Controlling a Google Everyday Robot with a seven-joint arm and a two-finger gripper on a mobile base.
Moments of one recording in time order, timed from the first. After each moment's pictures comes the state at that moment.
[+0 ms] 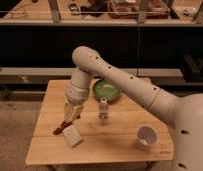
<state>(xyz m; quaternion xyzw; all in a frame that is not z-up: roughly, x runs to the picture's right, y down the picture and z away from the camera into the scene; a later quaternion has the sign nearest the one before) -0.128 0.114 0.602 -0.47 -0.38 -0.25 0.76</state>
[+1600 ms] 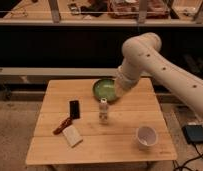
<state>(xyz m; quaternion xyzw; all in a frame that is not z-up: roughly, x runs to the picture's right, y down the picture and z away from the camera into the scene) 0.117 0.016 0.639 -0.24 -0.14 -0.10 0.95</state>
